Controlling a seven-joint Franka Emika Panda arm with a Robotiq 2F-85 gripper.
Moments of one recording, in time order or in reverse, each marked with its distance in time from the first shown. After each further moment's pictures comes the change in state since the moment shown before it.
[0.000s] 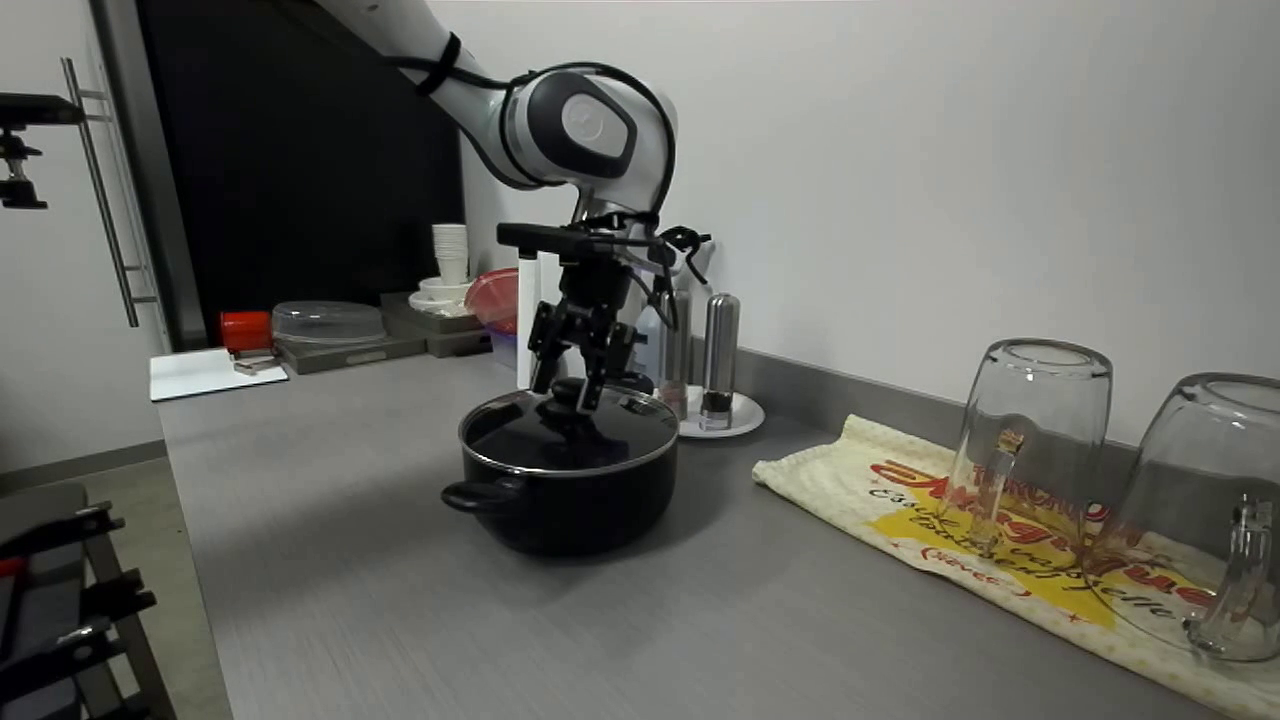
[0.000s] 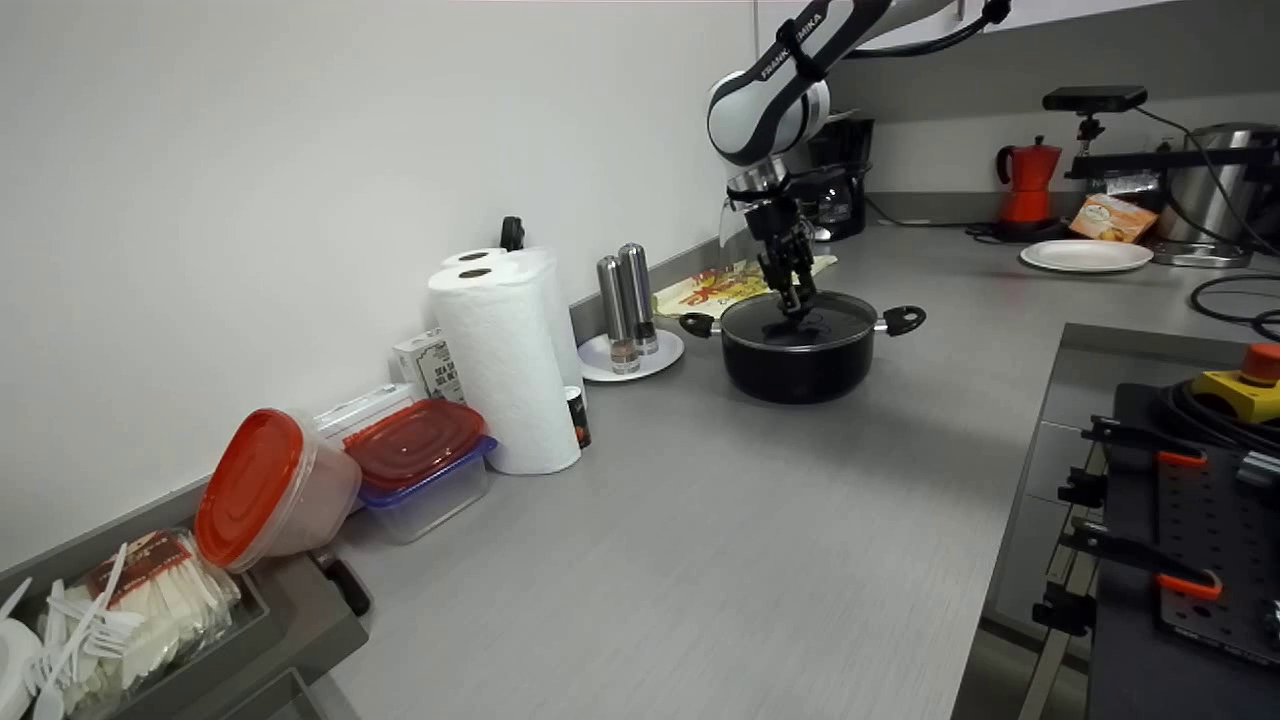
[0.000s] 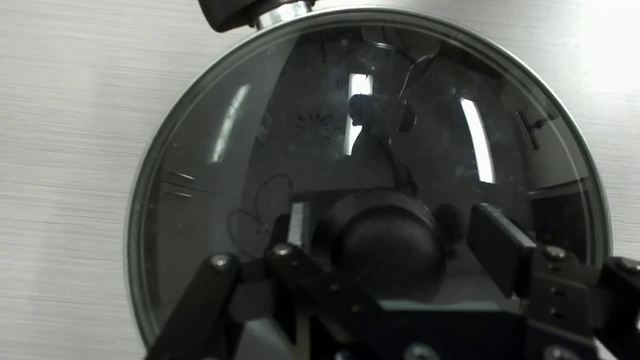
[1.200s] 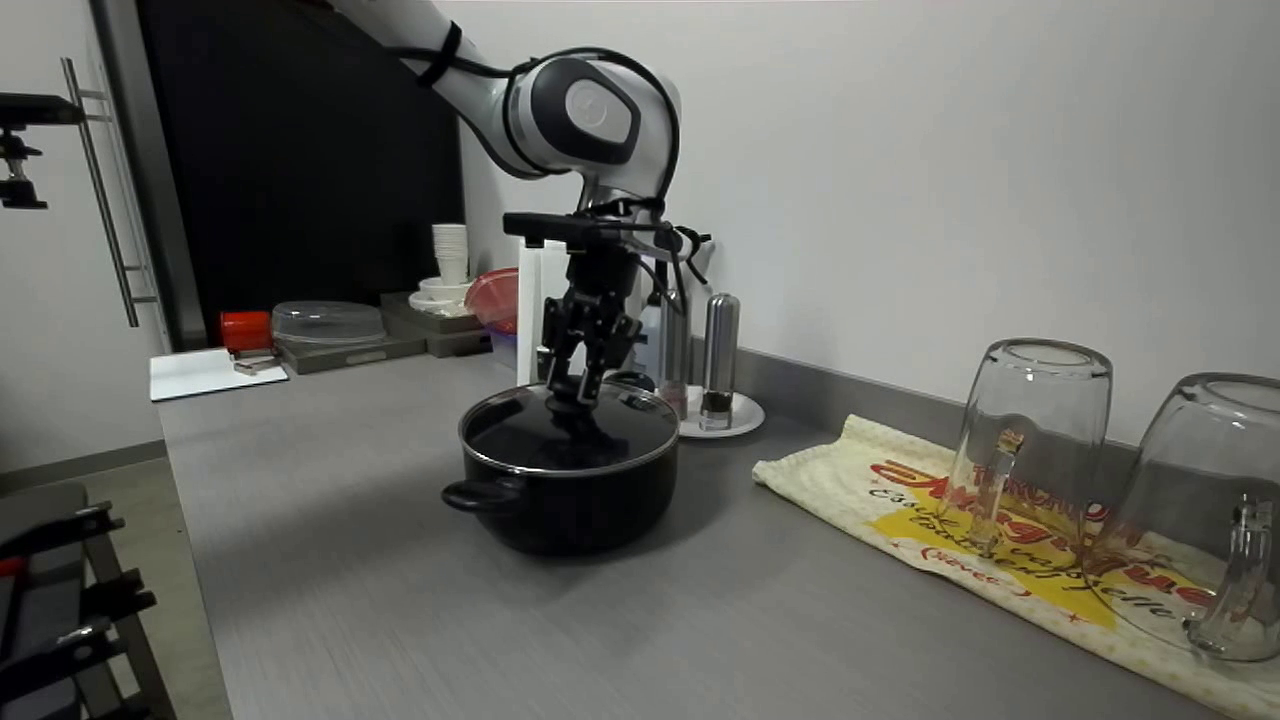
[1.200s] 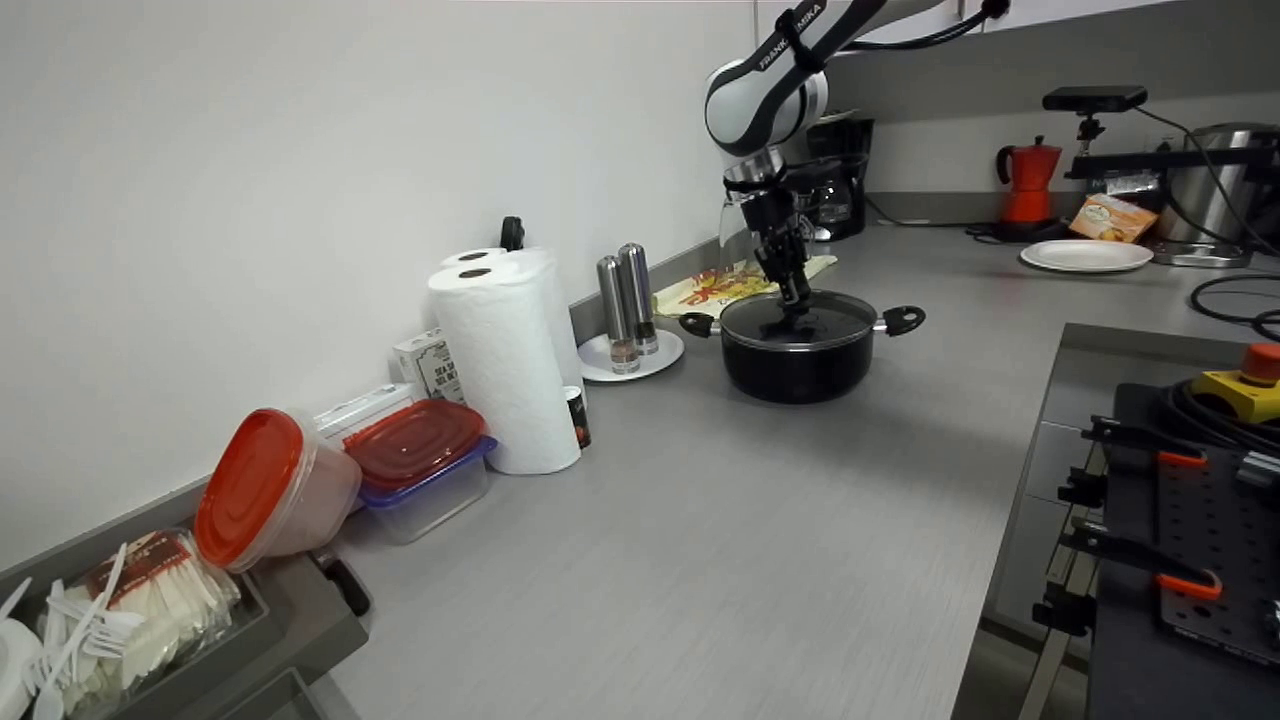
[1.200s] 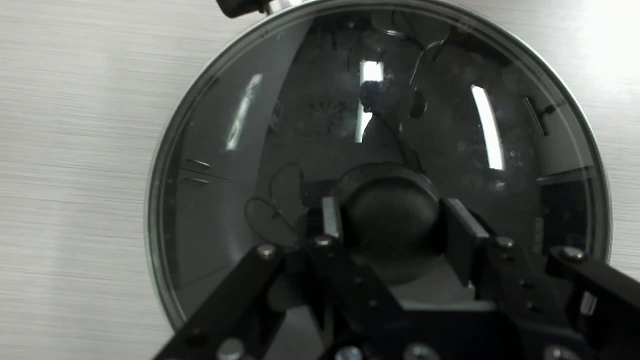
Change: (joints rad) arm -0.001 -0.003 0.000 0.026 0.001 0.000 0.001
